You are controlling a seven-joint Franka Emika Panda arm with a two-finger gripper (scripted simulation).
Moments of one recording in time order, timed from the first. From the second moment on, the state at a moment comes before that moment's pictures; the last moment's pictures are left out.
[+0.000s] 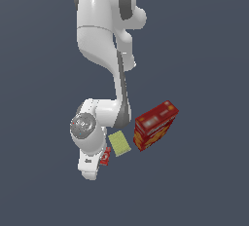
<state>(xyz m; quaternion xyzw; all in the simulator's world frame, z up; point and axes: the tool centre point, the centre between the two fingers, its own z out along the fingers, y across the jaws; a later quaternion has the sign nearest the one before) 0.140 -0.111 0.016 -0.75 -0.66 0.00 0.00</state>
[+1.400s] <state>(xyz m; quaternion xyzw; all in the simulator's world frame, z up) 0.042 -0.145 0.159 -0.75 -0.66 0.00 0.00</state>
